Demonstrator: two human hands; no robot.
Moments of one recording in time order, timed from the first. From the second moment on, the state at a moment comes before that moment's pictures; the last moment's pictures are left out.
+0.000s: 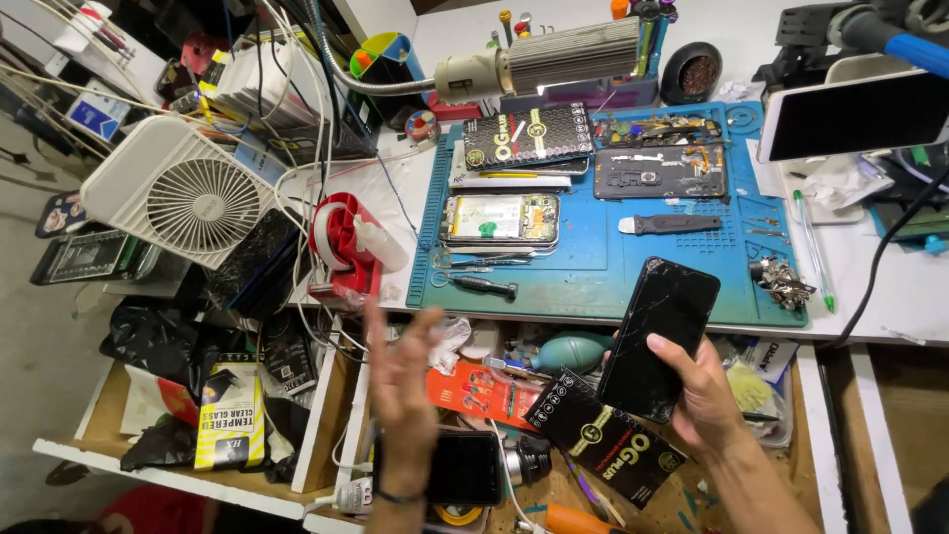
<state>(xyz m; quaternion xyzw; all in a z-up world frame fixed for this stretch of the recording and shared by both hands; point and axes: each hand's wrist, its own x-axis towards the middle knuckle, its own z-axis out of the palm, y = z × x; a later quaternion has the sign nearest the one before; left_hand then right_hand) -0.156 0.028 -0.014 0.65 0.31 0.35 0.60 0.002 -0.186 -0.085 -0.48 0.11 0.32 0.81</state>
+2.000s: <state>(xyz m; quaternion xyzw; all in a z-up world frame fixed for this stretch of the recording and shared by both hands) -0.075 -0.038 -0.040 0.78 0.18 0.21 0.57 -0.009 -0.181 -0.069 -0.59 0.04 0.15 0.80</state>
